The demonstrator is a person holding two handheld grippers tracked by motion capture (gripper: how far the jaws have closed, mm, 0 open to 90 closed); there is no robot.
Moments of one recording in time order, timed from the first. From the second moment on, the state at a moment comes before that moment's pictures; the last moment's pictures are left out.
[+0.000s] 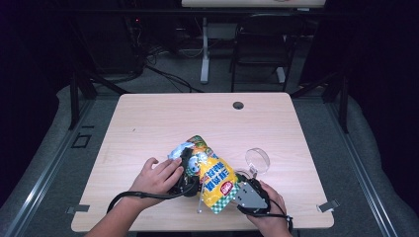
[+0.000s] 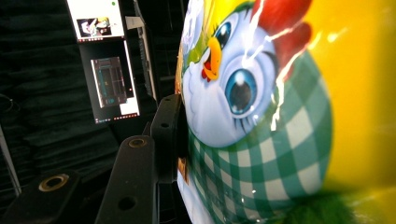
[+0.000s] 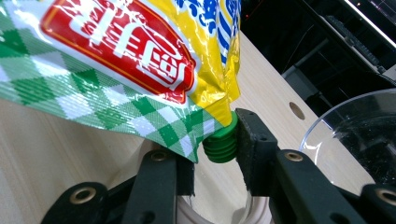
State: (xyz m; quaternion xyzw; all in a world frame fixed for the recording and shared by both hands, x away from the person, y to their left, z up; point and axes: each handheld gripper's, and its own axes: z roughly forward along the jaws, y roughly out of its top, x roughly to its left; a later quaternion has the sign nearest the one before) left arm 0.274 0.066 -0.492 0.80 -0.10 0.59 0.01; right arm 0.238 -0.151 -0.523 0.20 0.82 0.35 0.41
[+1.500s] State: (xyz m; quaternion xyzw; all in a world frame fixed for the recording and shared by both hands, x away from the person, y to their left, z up) left arm 0.264 0.061 -0.484 0.78 -0.13 0.61 -0.01; right arm 0.245 -0.153 -0.528 0.22 0.82 0.35 0.40
